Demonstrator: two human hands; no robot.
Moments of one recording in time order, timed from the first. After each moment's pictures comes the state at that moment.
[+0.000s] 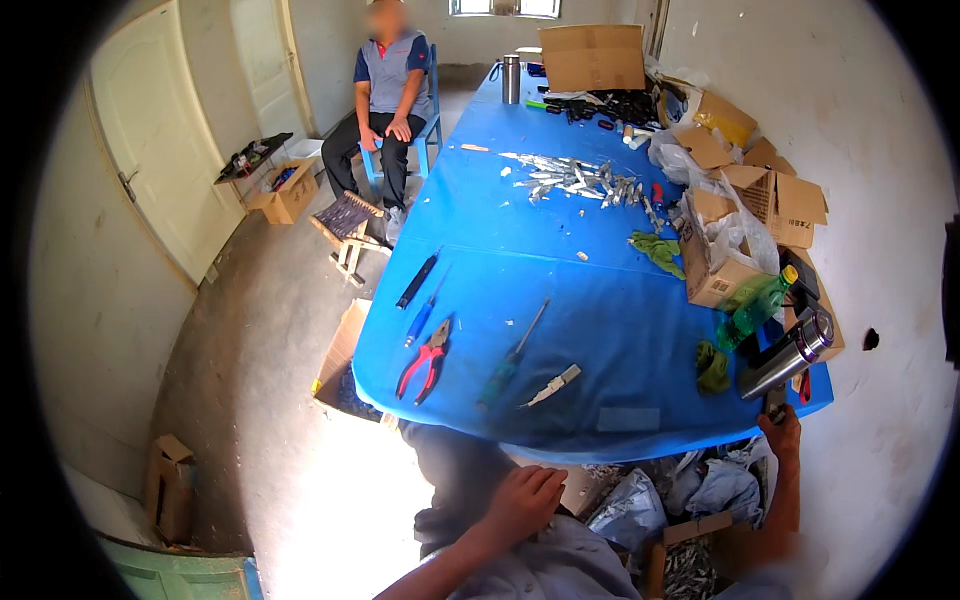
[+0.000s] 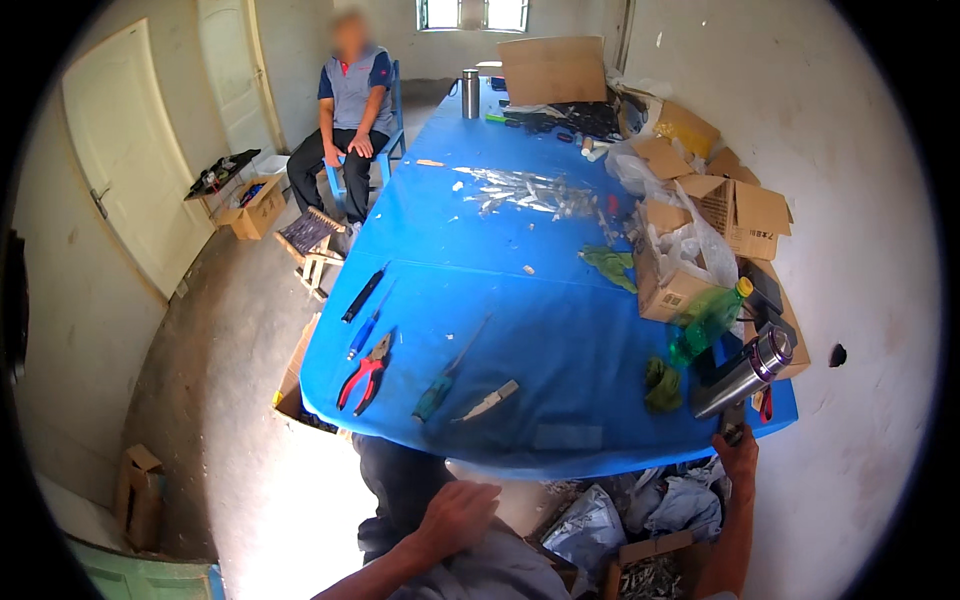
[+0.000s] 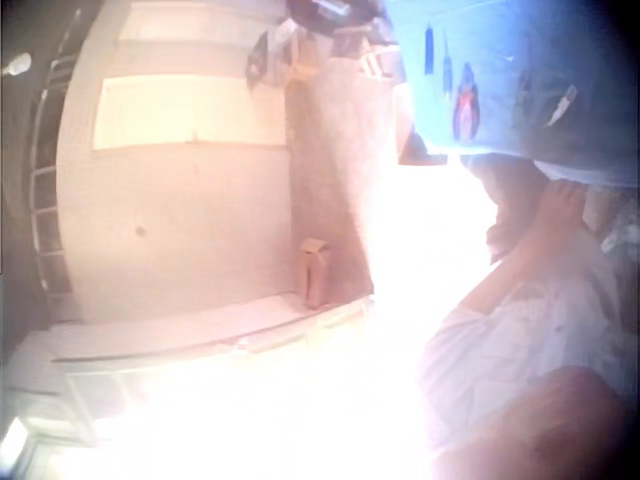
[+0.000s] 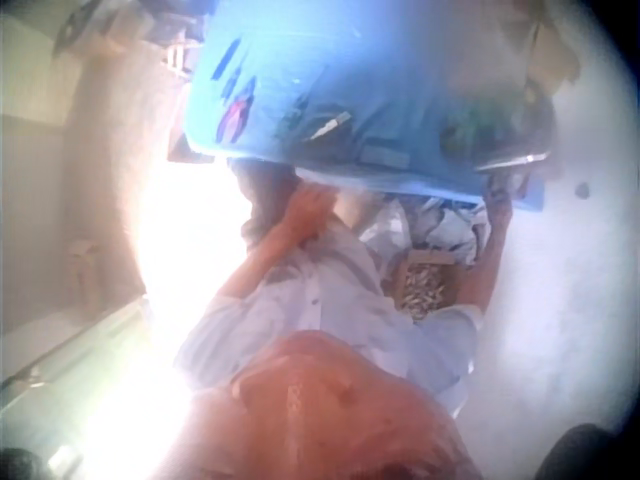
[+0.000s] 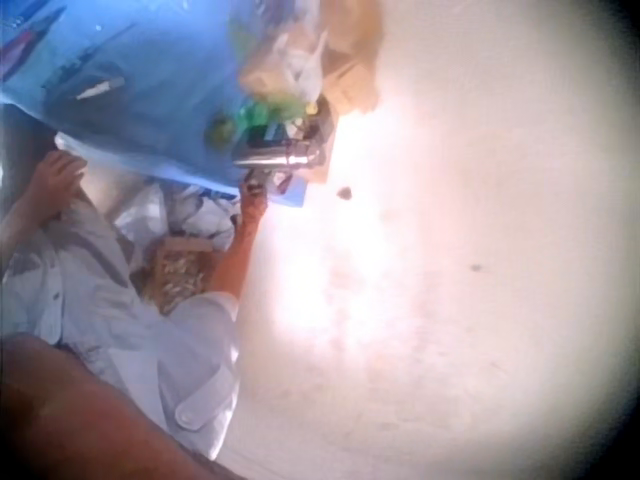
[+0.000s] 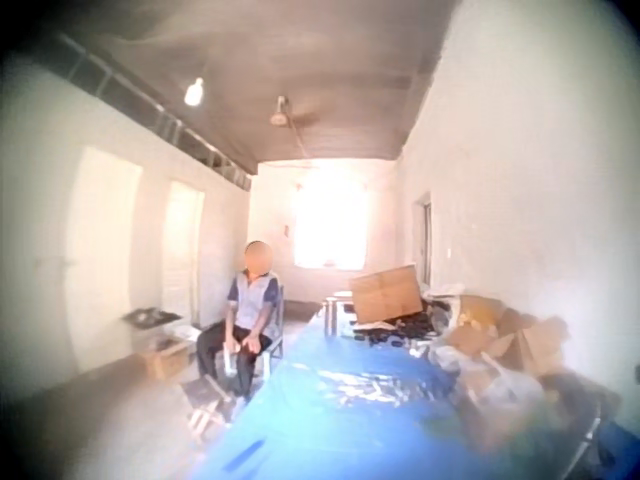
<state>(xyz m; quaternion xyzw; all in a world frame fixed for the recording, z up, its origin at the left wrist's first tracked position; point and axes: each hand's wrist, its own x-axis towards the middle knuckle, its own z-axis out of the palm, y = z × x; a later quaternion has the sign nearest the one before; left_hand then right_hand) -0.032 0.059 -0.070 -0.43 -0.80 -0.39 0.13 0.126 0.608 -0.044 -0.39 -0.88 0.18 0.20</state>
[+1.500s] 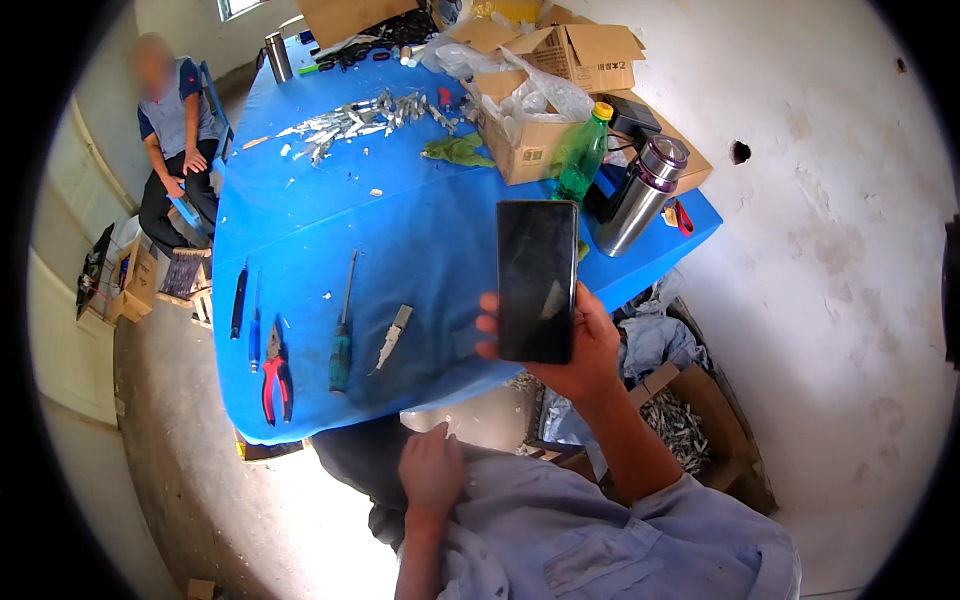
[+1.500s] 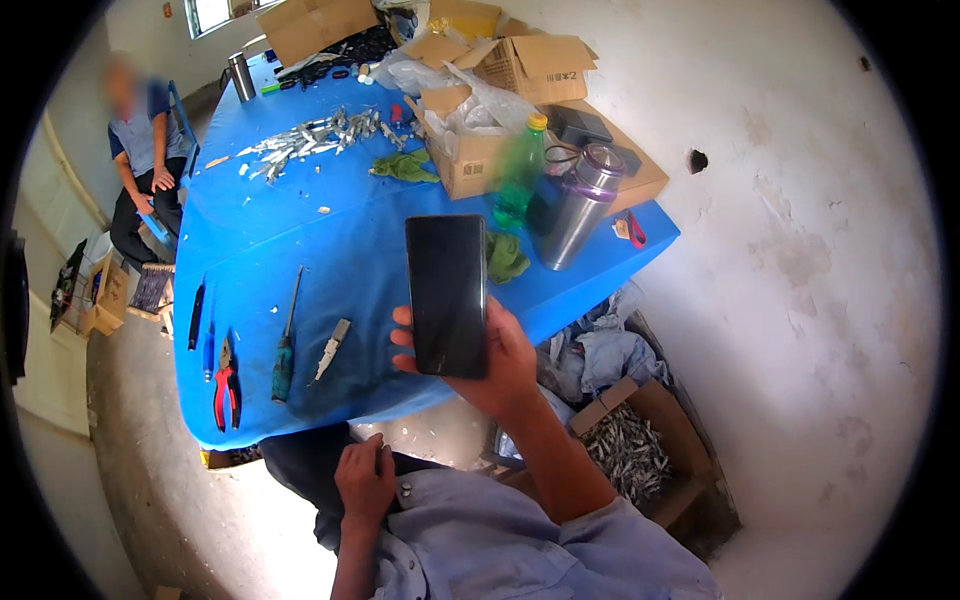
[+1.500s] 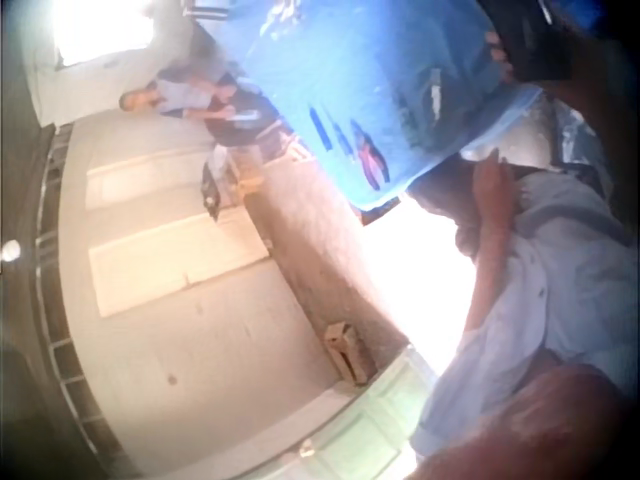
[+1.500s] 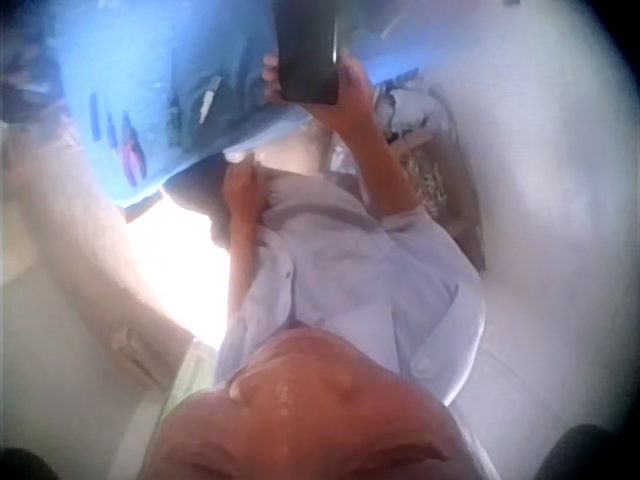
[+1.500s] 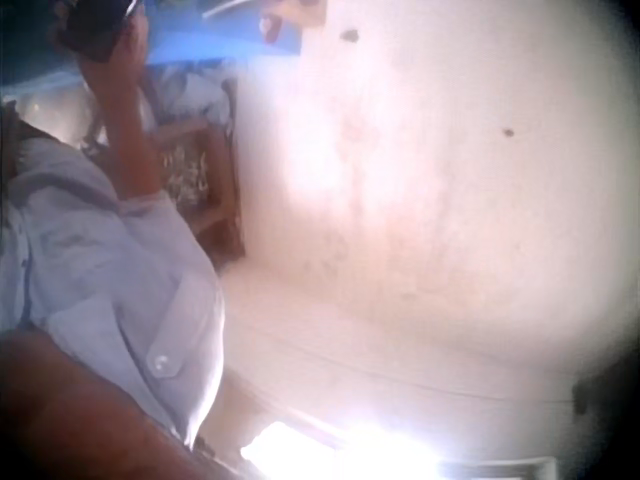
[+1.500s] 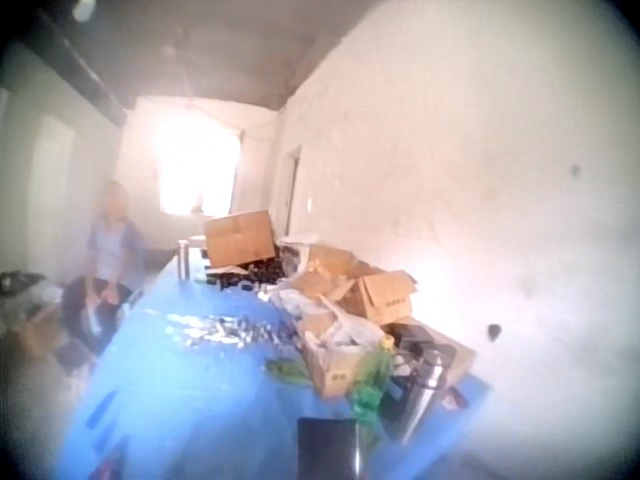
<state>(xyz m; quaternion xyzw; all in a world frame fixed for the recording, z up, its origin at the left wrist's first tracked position) -0.026 0.059 -0.088 -0.39 -0.84 -0.36 0.08 0.021 0.314 0.039 0.04 -0.24 0.96 0.15</state>
